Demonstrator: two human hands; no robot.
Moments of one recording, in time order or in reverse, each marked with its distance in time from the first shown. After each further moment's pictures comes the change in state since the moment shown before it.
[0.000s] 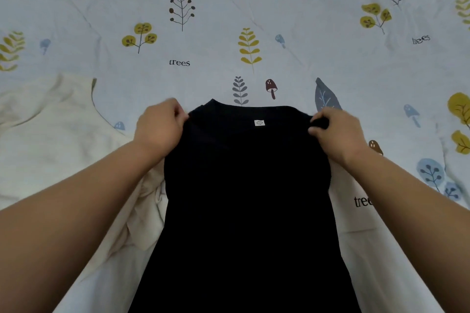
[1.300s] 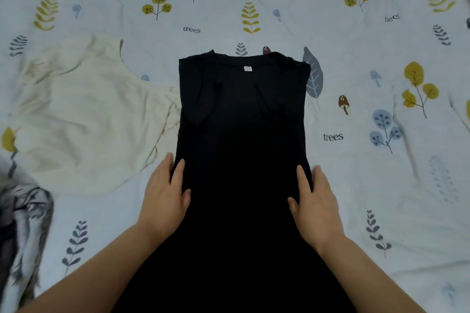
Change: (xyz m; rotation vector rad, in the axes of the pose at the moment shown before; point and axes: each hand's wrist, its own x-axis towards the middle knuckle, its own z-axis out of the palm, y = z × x) left_hand -0.253 -0.050 -0.007 0.125 -0.273 0.104; right_hand -0.246 0.047 0.025 -0.365 -0.273 -0.023
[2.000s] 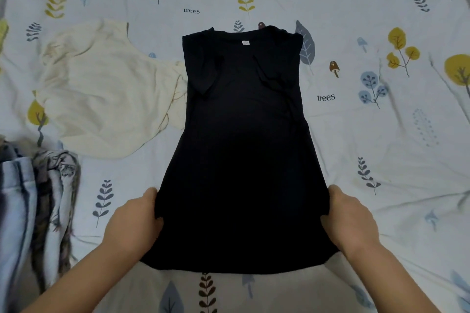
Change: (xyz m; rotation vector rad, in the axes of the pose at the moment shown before) left_hand -0.111 -0.028 -0.036 0.197 -0.212 -0.233; right_hand -0.114 0.009 -0.009 -0.033 -0.086 0.298
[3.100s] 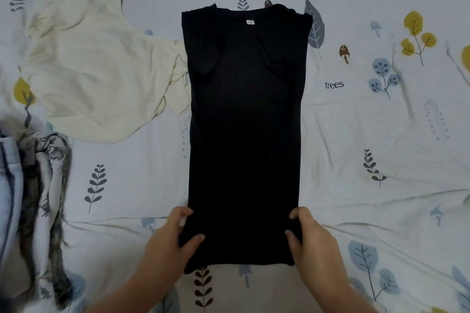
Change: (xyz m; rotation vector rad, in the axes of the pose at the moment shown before) left_hand -0.044 0.020 0.069 -0.826 -0.171 0.045; right_hand -0.044 -0.008 0.065 0.366 0.001 -0.300
